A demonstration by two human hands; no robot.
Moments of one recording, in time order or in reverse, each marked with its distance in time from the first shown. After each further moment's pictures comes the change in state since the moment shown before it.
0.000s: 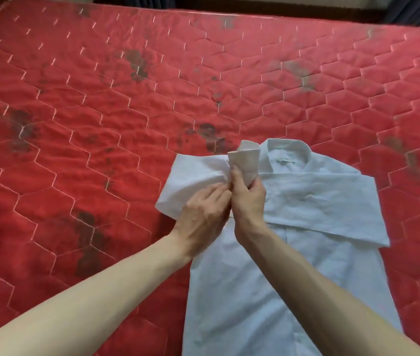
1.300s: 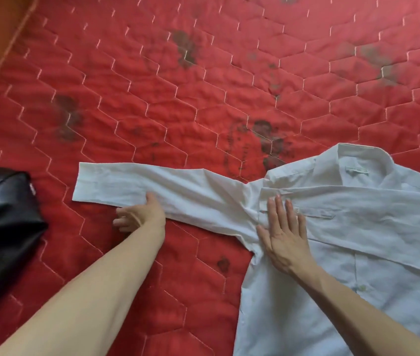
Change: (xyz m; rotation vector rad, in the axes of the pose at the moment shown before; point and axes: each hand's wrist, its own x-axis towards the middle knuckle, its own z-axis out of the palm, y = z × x) left_hand -0.075 -0.191 -0.034 -0.167 0.473 -1.995; right_hand 0.055 0.145 -0.046 -1.688 -0.476 -0.420
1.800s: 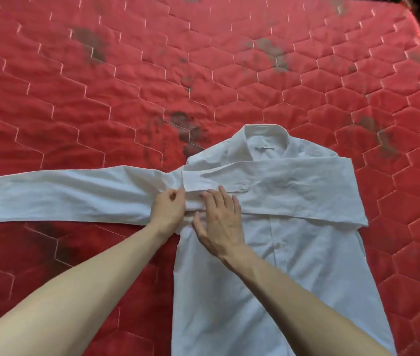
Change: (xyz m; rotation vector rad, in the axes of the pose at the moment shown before) left_hand -0.168 -0.025 0.066 0.117 -0.888 0.562; right_hand -0.039 -0.007 -0.045 0.200 0.300 0.024
